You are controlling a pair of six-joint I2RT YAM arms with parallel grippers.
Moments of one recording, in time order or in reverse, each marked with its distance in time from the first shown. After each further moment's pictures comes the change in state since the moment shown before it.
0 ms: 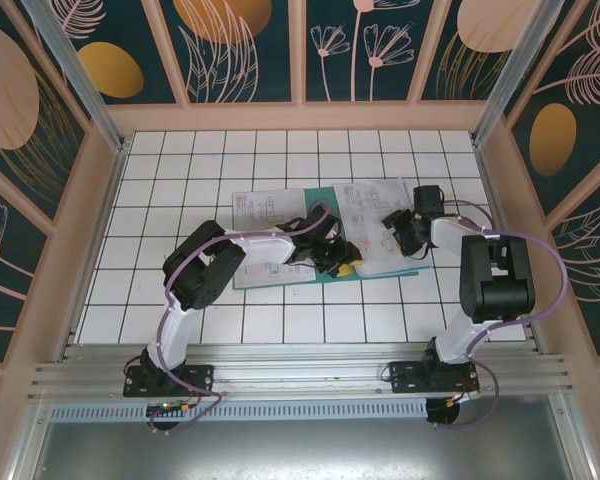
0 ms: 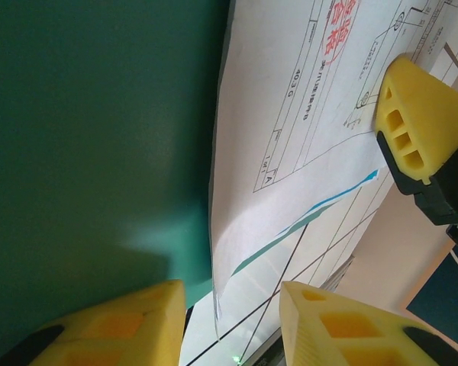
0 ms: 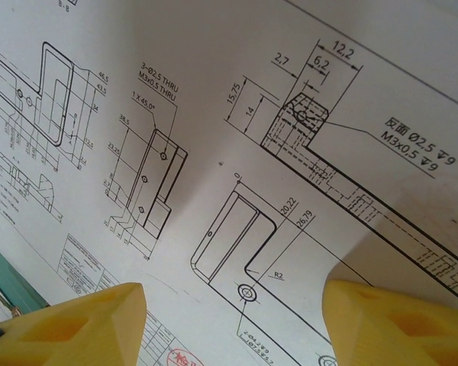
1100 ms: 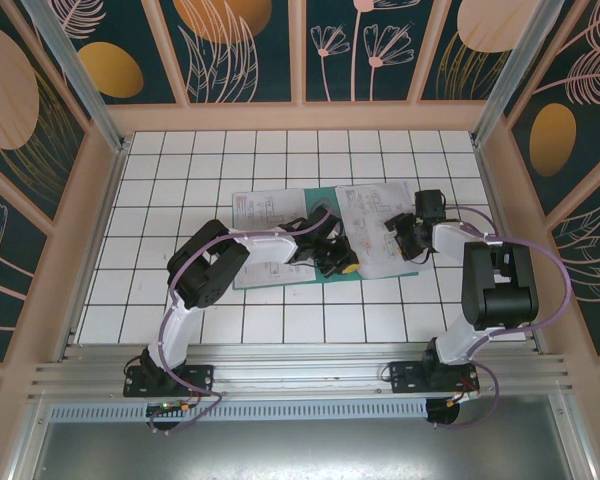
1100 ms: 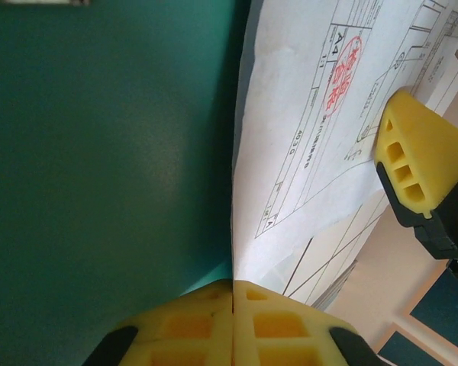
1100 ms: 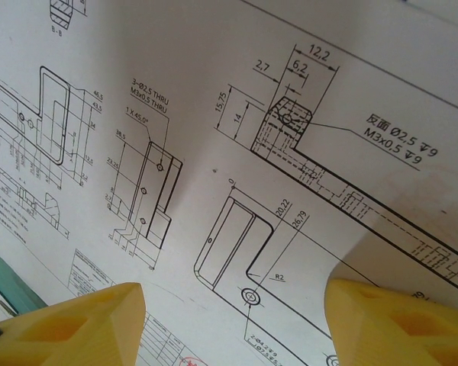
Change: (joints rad) left arm 0.000 0.031 0.023 0.000 -0.001 0.001; right arm 0.000 -0.048 -0.050 0.006 0.025 0.074
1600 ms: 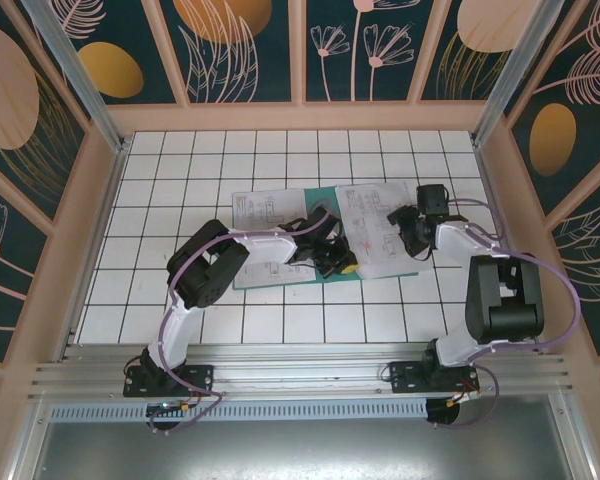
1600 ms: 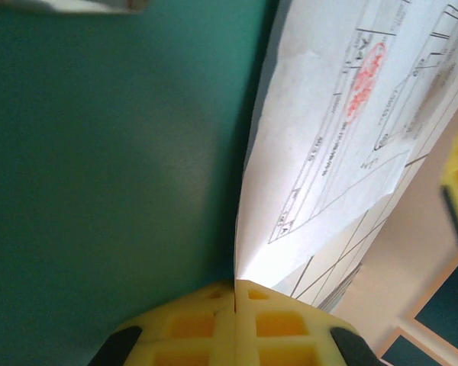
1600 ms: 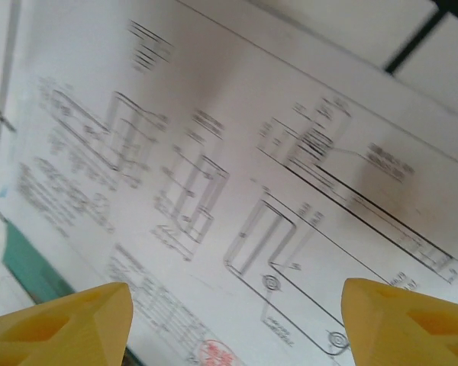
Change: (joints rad) left arm 0.009 -0.002 -0.014 -0.010 -0.003 0.003; right arm 0.019 -0.100 0.047 -0.082 0.084 -0.051
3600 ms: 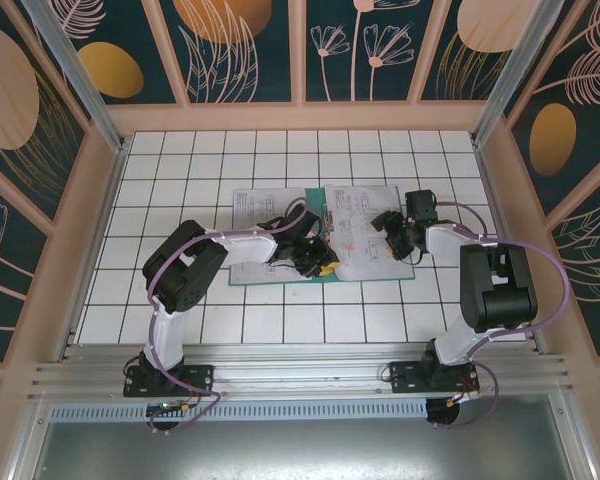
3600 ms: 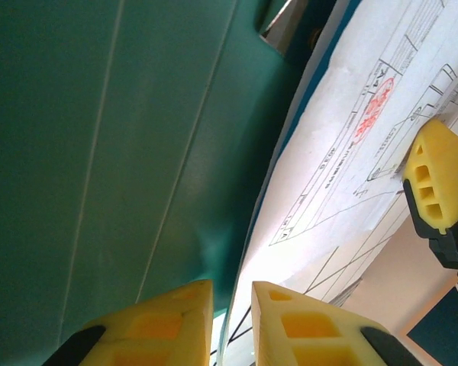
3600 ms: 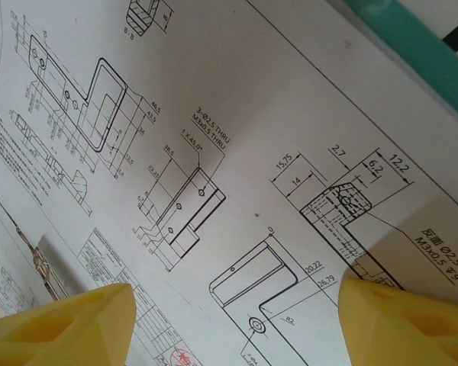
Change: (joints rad) left arm 0.067 -0.143 -0.148 -0.071 -0.018 -0.019; right arm 0.050 0.091 -0.057 0.136 -0.153 -0.012
